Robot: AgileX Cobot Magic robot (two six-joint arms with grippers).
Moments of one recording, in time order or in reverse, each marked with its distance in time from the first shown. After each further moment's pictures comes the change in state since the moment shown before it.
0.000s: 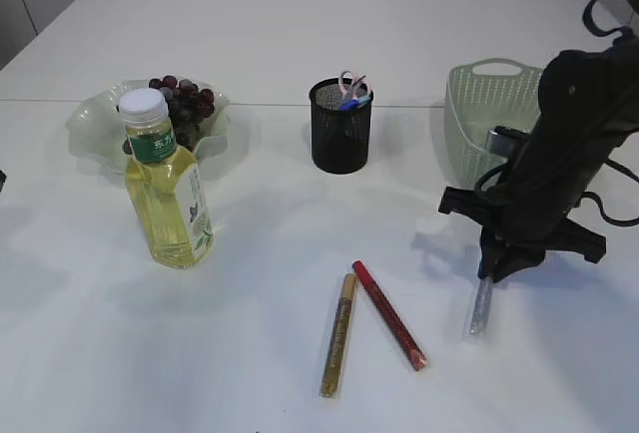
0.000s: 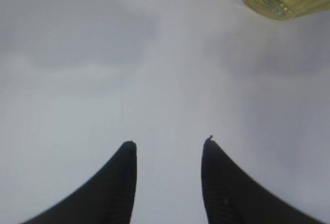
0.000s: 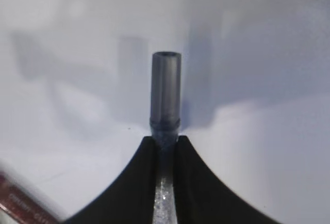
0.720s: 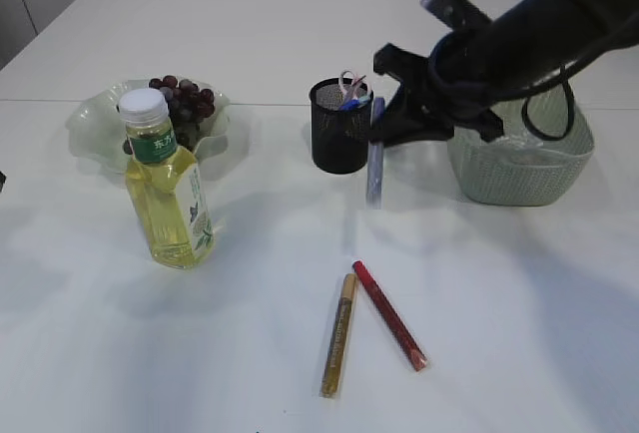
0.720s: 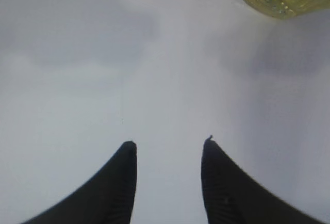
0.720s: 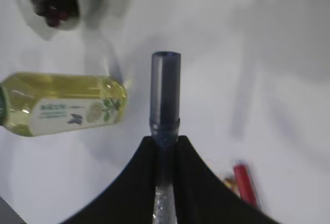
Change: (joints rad) left arm 0.000 0.000 0.000 0.000 0.006 0.000; right arm 0.000 -0.066 -0.220 0.684 0.027 -0.777
